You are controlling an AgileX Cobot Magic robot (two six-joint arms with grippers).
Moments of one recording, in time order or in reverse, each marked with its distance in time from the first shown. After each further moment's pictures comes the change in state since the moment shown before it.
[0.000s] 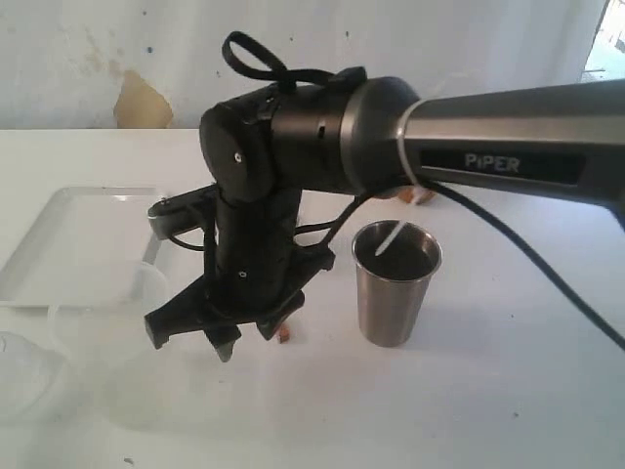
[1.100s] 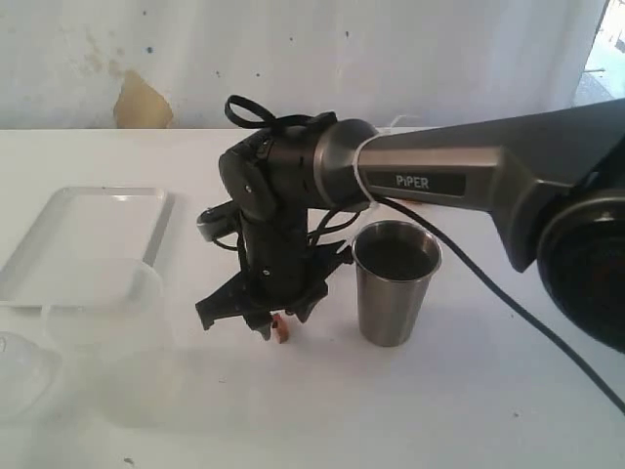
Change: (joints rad) left arm 0.000 0.000 0.000 0.000 0.000 0.000; right arm -0.076 0.186 -0.091 -0.170 -0.038 0.104
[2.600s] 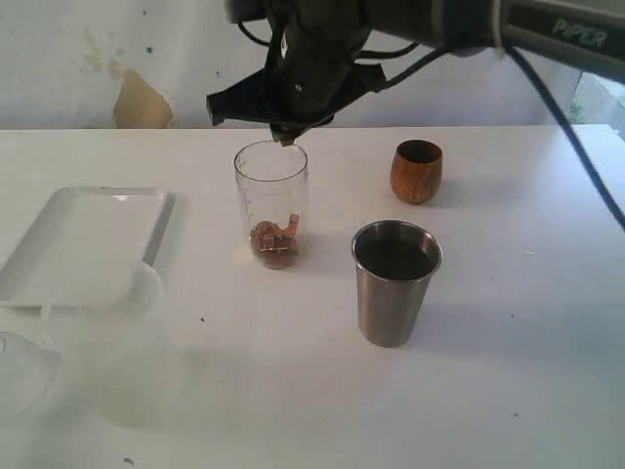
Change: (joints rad) left arm 0.000 0.000 0.000 0.000 0.000 0.000; right arm -0.137 -0.178 -0.209 -0.109 -0.124 0.006
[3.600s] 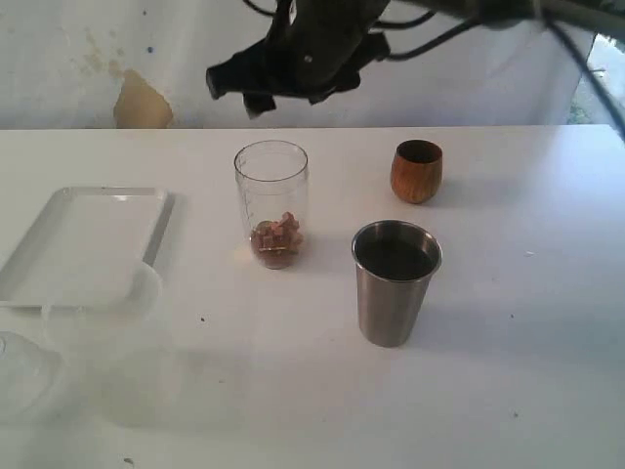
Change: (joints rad) left arm 0.000 0.000 0.000 0.000 0.000 0.000; right arm -0.012 -0.093 0.000 0.044 -0.007 -0.126
